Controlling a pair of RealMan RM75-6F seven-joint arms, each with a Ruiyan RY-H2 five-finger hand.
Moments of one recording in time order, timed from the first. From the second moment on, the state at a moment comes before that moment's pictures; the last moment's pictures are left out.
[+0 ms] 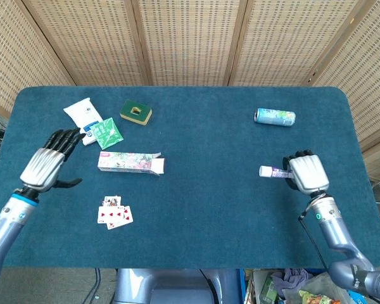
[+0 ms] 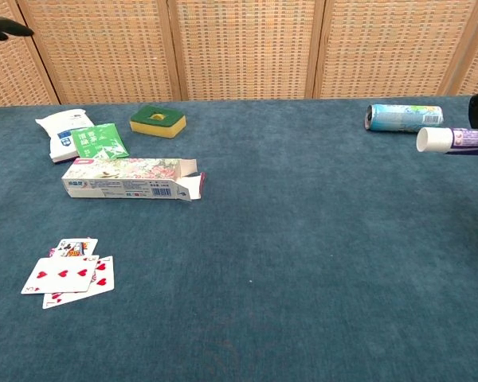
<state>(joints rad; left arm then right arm) -0.51 -1.13 -0.19 -1.54 1.48 1.06 -0.08 0.54 -1.27 0.15 -1.45 -1.23 1.08 -0.32</state>
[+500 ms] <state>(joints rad) -0.73 -1.44 -0.17 -1.19 1.45 0.79 -0.06 0.52 -1.24 0.14 -1.51 -1.16 1.08 -0.42</state>
